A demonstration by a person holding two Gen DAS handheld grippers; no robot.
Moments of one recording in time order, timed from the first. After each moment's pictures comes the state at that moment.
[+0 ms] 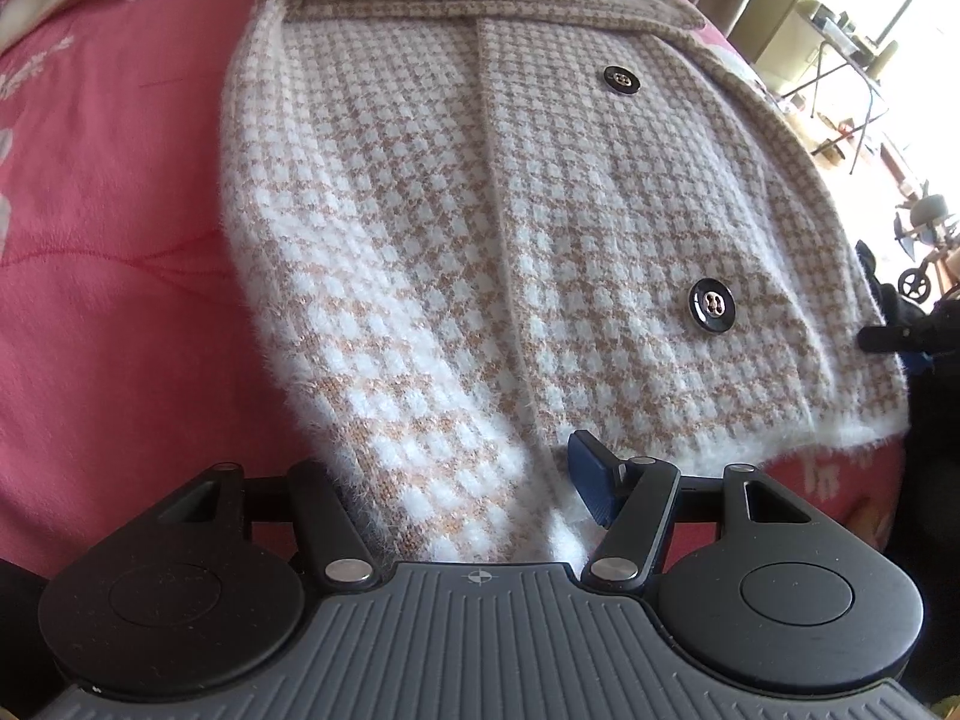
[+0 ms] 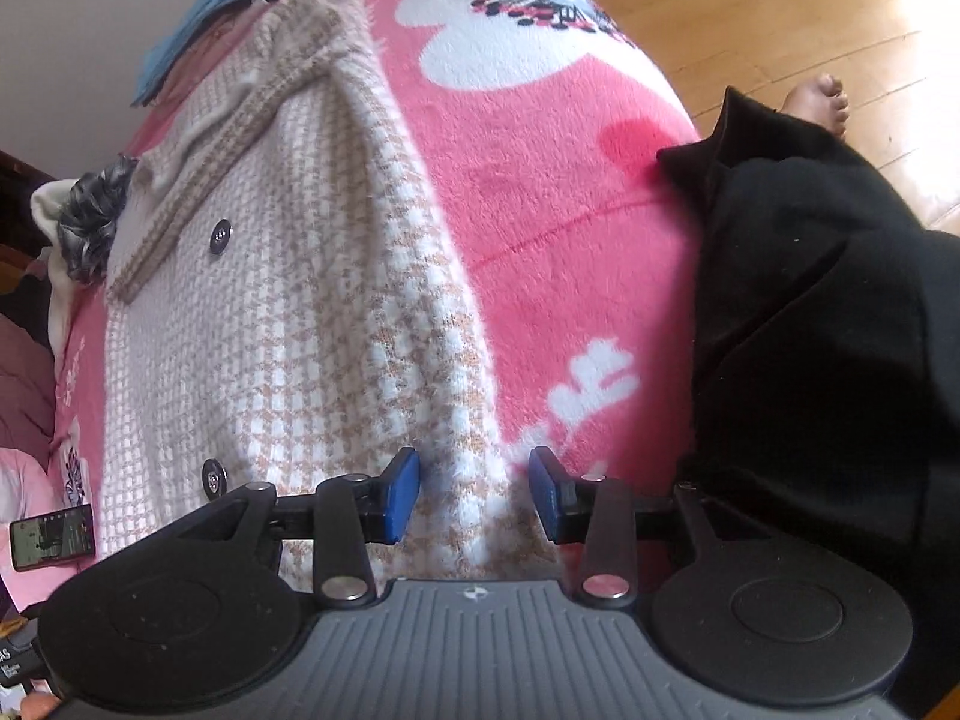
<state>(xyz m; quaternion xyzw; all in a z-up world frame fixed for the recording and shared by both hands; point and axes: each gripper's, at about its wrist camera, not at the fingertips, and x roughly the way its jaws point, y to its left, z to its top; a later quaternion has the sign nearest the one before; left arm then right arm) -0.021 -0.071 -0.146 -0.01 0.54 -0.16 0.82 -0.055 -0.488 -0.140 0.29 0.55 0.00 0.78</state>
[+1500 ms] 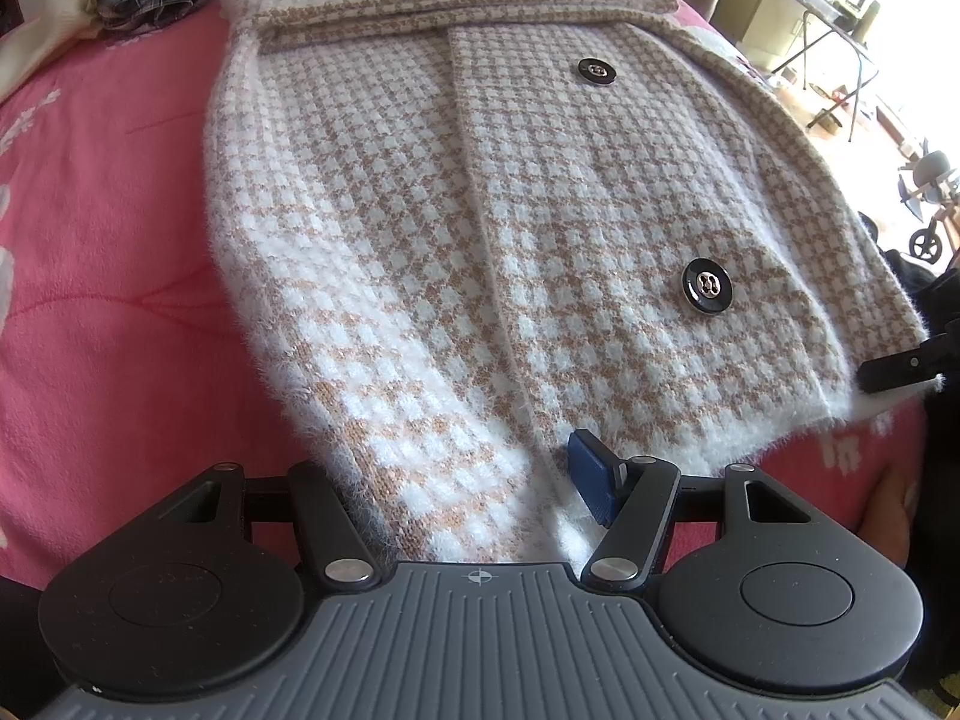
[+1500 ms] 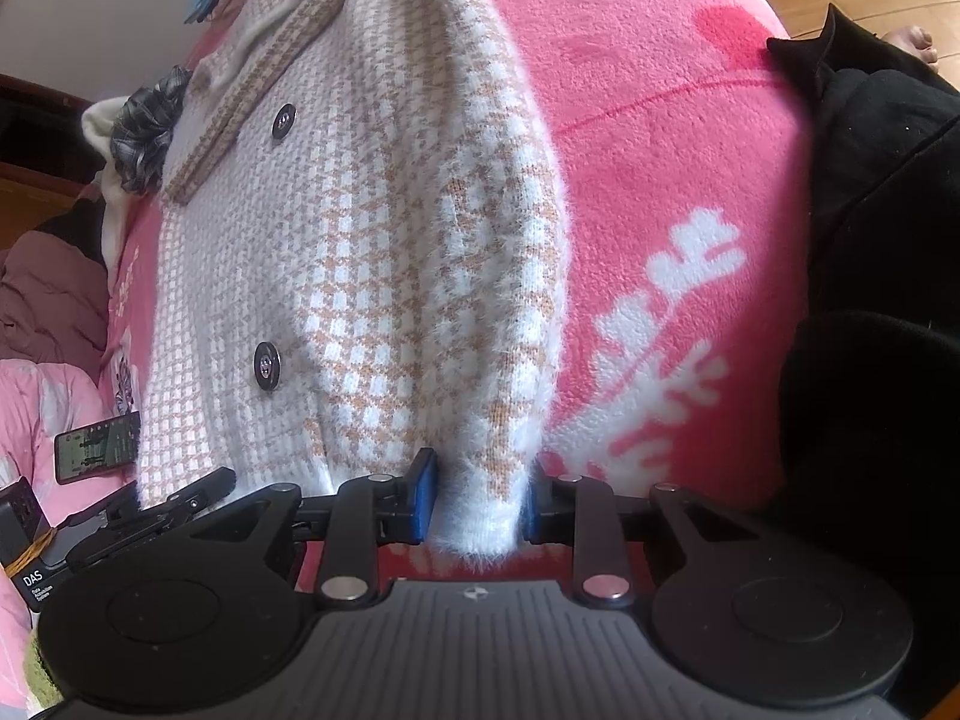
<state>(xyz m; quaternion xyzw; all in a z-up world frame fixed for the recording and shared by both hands) -0.029 -0.082 -0.146 0.04 0.53 -0.17 0.83 -0.067 -0.467 -0.148 0.30 0.60 0.09 0.74</state>
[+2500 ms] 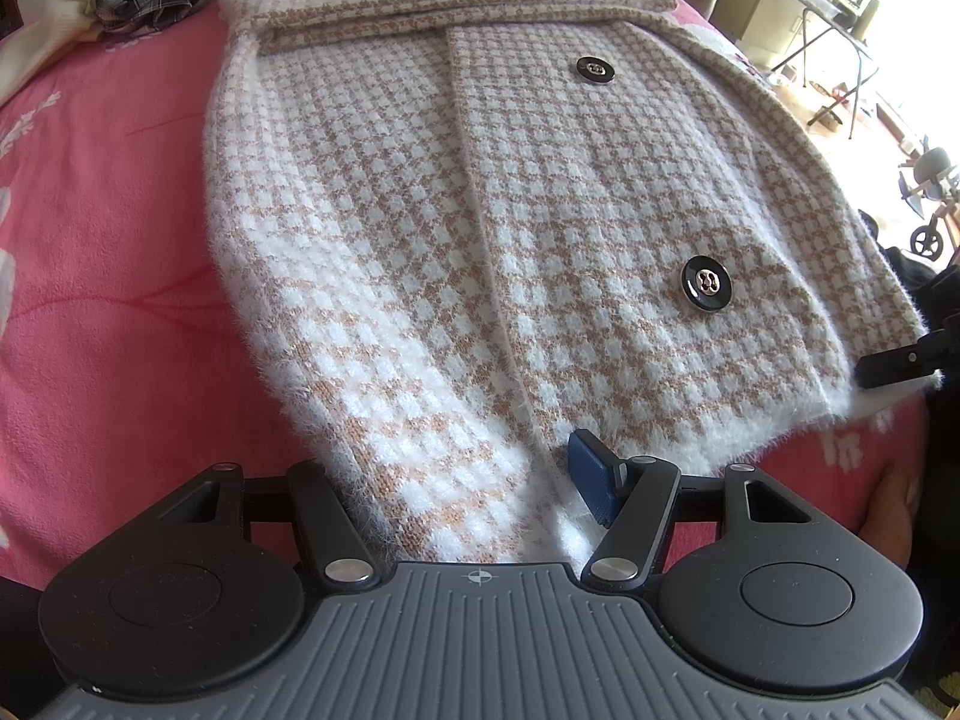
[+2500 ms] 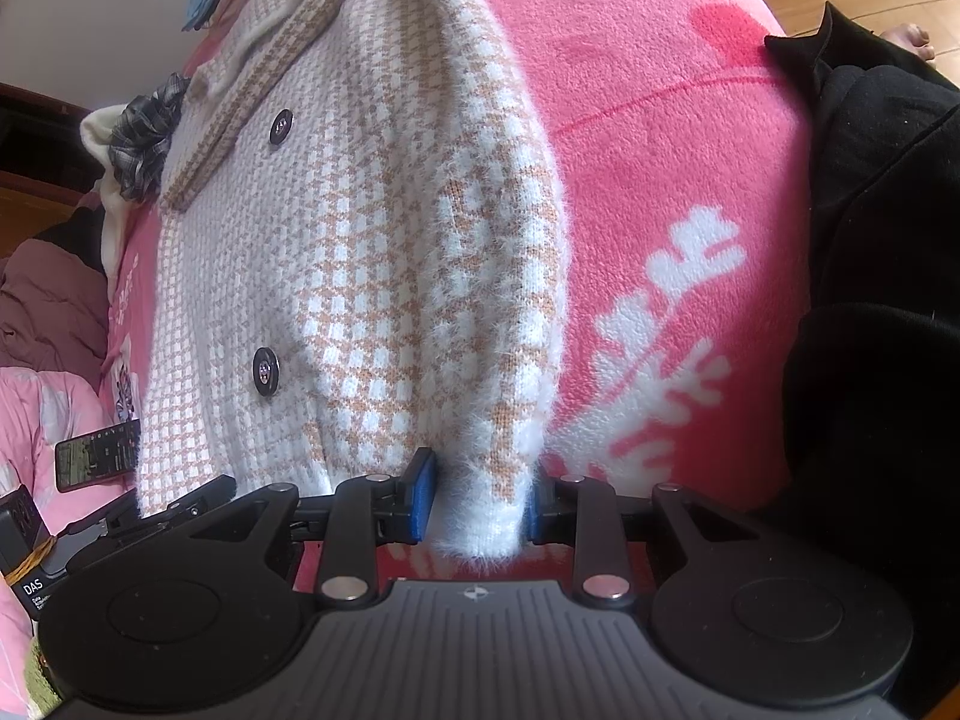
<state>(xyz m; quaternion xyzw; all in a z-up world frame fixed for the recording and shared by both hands) -0.029 -0.084 -0.145 0.04 0.53 -0.17 0.83 -0.068 -0.465 -0.150 0.30 0.59 0.09 0.74</state>
